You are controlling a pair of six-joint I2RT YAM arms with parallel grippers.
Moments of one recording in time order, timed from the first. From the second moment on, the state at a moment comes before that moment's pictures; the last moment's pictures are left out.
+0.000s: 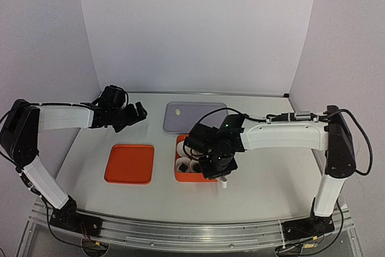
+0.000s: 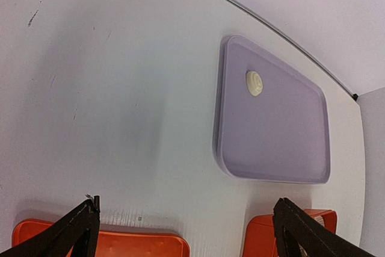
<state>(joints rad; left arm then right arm) -0.45 1.60 0.99 -0.08 -0.05 -0.72 1.13 1.89 1.48 -1.01 0.21 0.80</state>
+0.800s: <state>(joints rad) -0.45 1.58 0.98 -0.08 -0.04 -0.72 1.15 1.87 1.48 -1.05 0.25 0.76</state>
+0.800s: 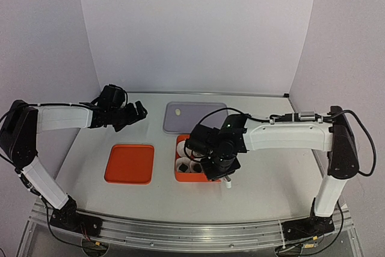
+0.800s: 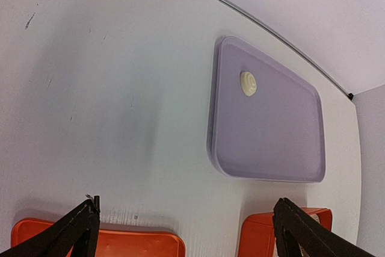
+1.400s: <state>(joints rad) -0.45 1.55 0.97 -0.08 -0.05 -0.72 1.11 1.78 1.71 -1.10 0.27 0.45</state>
